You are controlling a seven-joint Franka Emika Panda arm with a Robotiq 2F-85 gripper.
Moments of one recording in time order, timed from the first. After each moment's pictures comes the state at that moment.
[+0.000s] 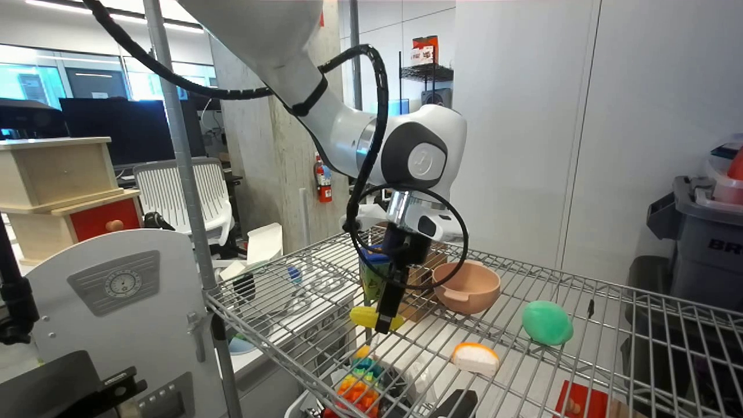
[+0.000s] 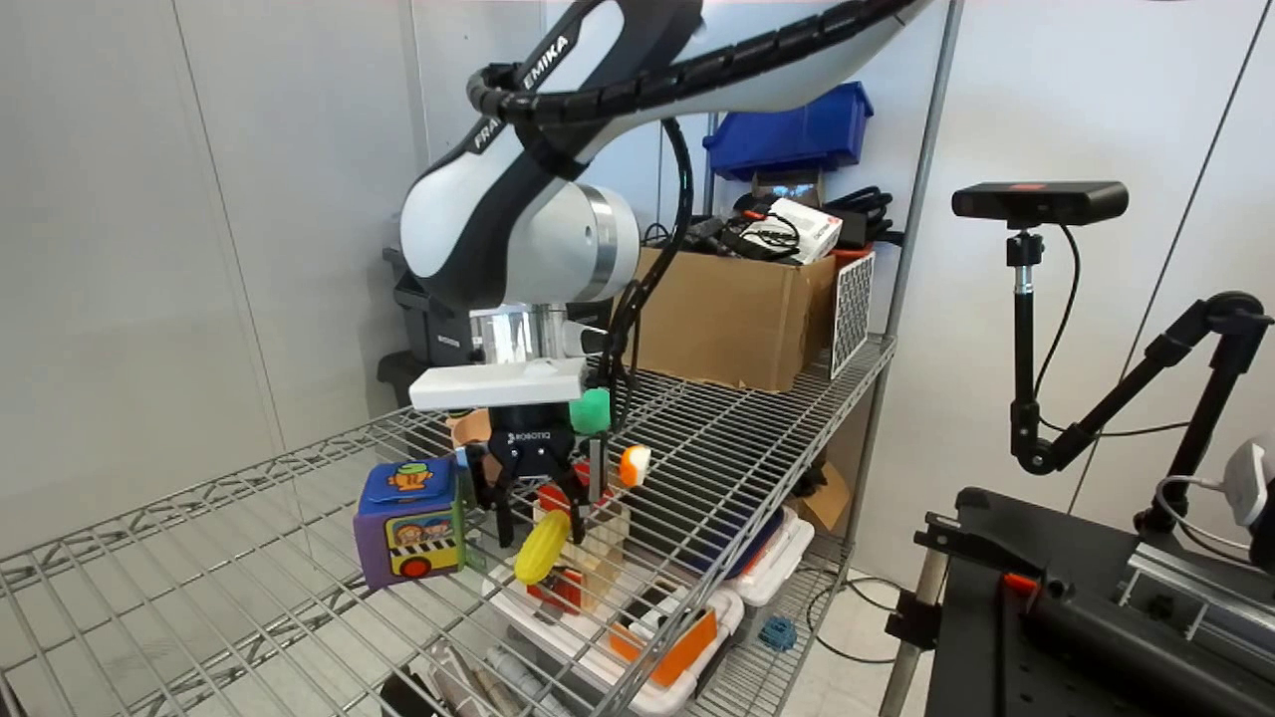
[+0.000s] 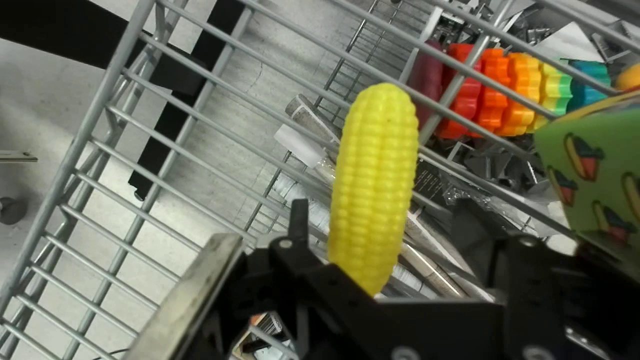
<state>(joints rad) 0.06 1.11 -0.08 -1.19 0.24 2.03 0.91</state>
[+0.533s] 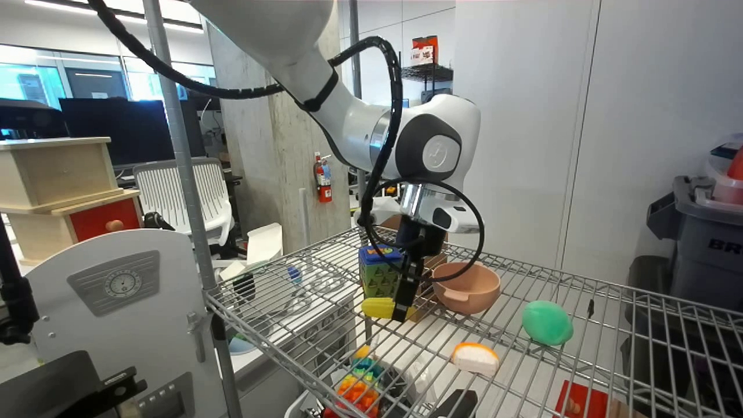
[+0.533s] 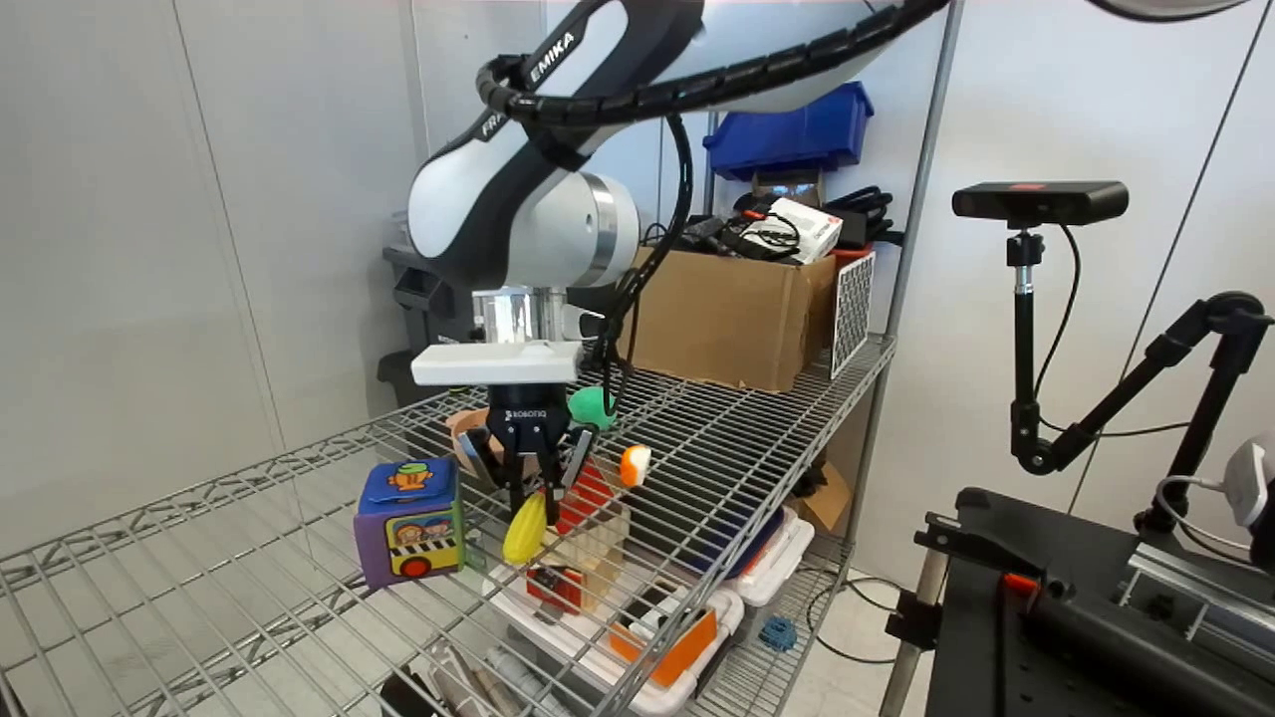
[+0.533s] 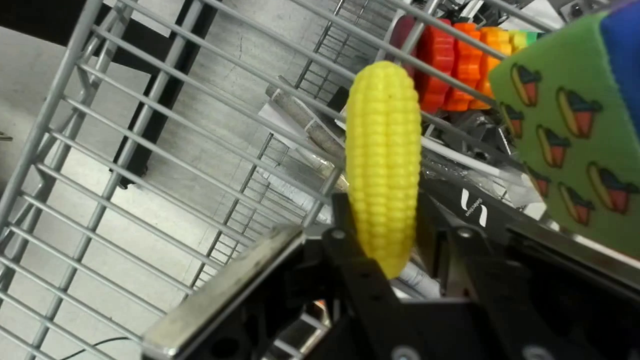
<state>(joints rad) 0.04 1.13 -0.08 -1.12 0.24 2.03 0.92</state>
